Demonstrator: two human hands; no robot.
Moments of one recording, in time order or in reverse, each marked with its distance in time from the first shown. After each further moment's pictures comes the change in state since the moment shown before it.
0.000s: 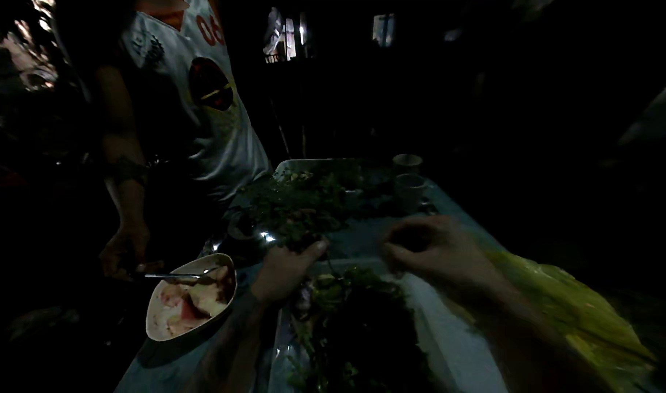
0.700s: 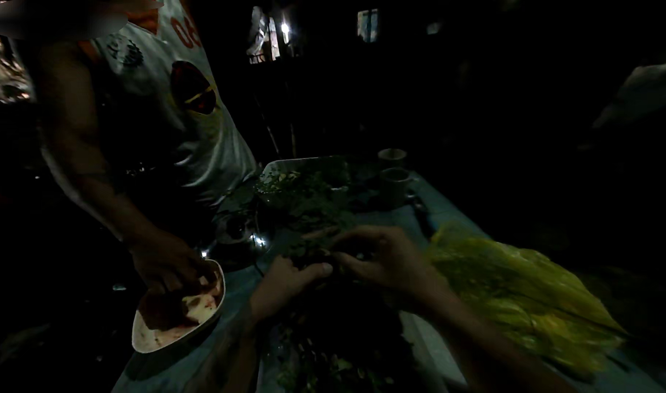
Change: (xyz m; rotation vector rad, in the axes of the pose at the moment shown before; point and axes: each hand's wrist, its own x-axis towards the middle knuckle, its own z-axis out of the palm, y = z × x) left_hand -0.008 -0.003 0.016 -0.225 -0.242 -0.069; right_hand 0.003 0.013 0.034 -0.161 0.019 -0.158
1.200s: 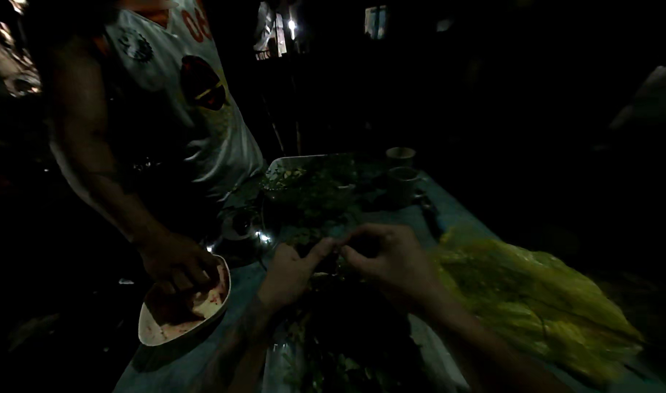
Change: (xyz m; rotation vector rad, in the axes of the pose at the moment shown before) left_hand 0.009 0.003 -0.001 0.246 0.172 0.005; right_hand 0.002 -0.006 0.011 0.040 0.093 0.178
